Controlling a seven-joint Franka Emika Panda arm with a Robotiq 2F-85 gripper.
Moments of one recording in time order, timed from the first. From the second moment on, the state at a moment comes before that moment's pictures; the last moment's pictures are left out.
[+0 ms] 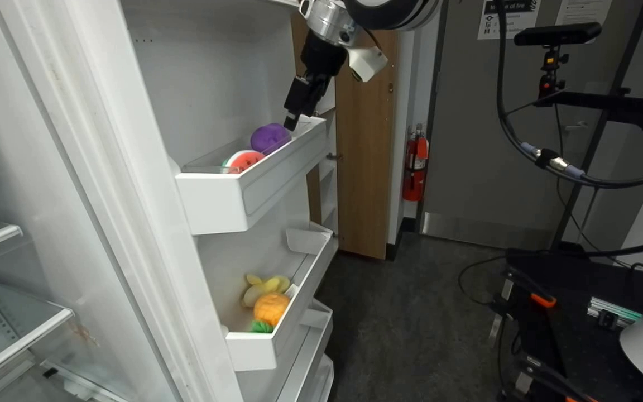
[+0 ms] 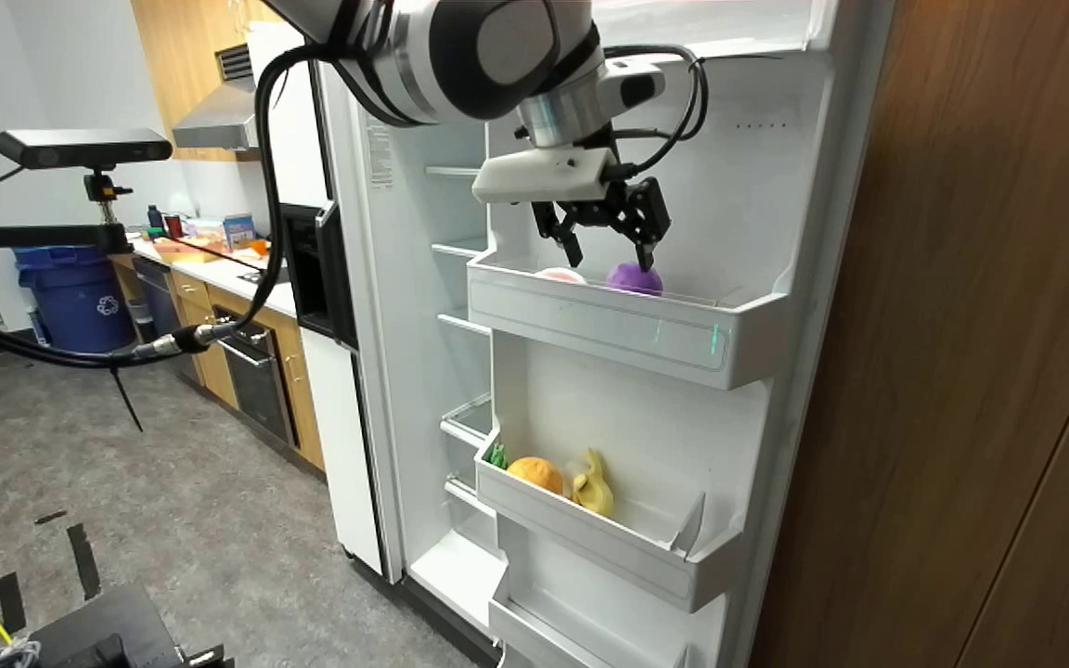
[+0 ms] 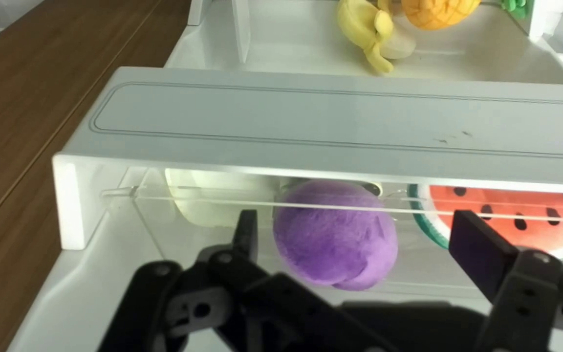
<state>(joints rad) -0.03 0.03 -0.08 -2.09 0.03 2.61 -0.22</state>
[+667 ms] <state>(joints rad) -0.03 0.03 -0.08 -2.11 0.03 2.65 -0.22</state>
